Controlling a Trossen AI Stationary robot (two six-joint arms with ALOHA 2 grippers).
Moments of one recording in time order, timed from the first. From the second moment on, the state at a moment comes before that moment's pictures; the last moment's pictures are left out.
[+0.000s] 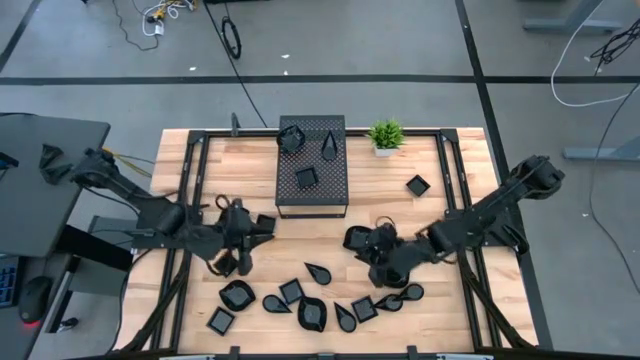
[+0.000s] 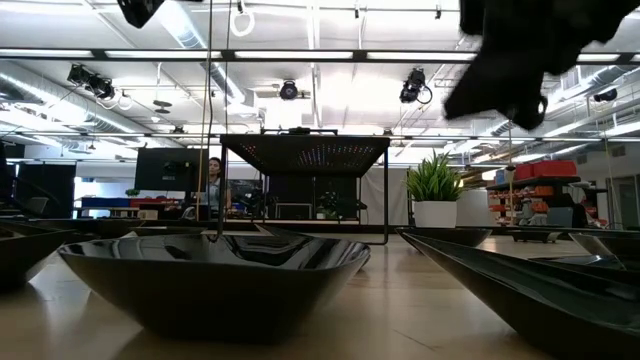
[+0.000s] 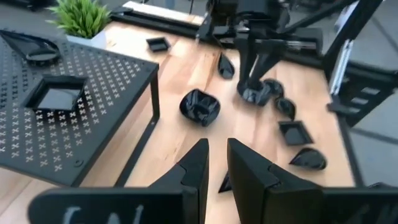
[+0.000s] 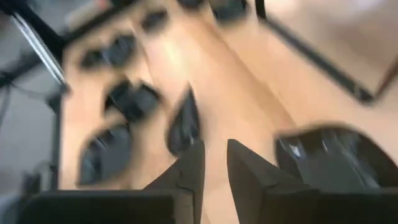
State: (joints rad) left arm -0.56 1.06 0.88 -0.37 -0.68 -0.54; right arm 0.49 1.40 0.74 -0.09 0.43 0.85
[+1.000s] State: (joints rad) left arm -0.60 1.21 0.89 -0.27 -0.28 -1.03; right arm 0.26 1.27 1.03 -0.56 0.06 1.26
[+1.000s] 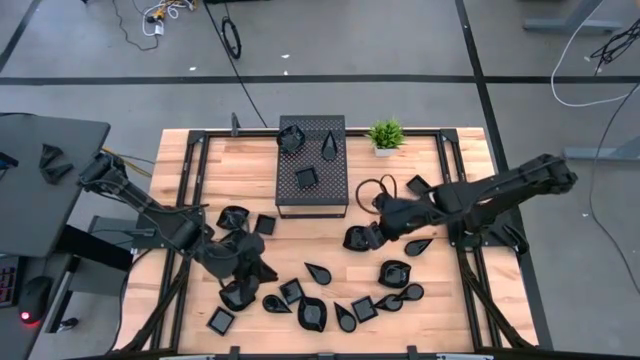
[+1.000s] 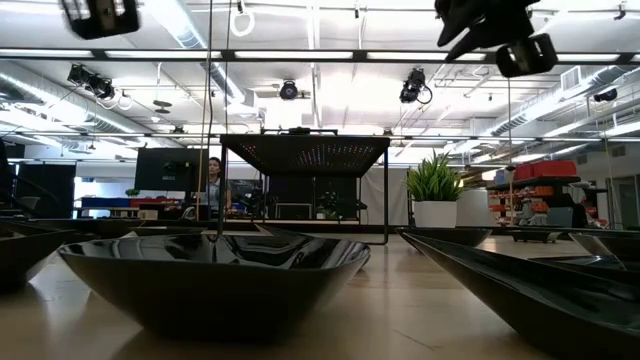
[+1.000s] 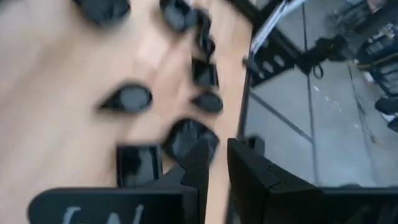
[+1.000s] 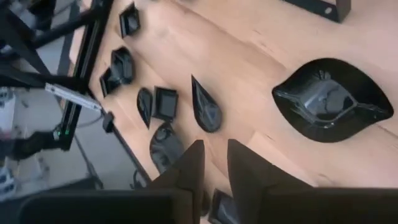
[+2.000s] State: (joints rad) left arm -0.54 1.62 0.89 -0.27 -0.18 -1.22; right arm 0.40 1.30 1.03 -0.72 0.12 0.76
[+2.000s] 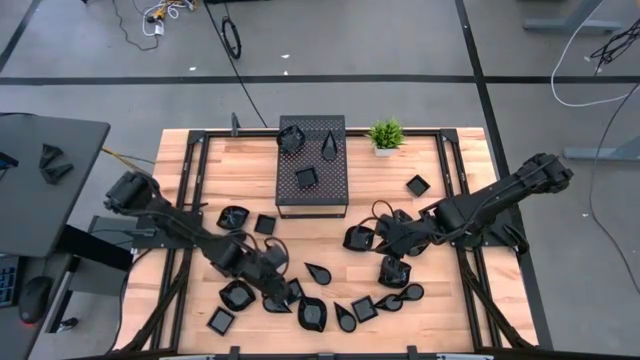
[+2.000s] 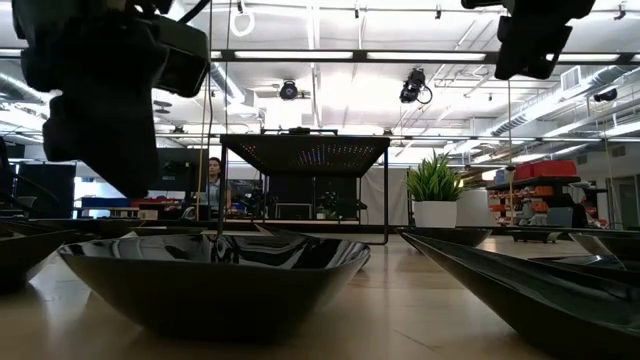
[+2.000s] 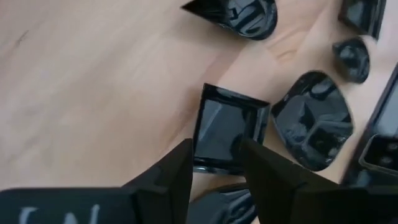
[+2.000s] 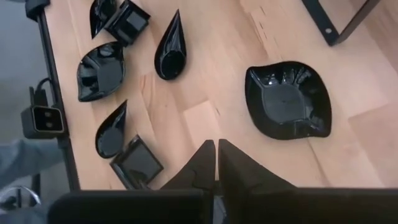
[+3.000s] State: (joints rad) left arm -0.55 1.72 0.89 -0.23 -0.20 -0.94; right arm 0.38 1.30 1.03 -0.68 0.12 0.77
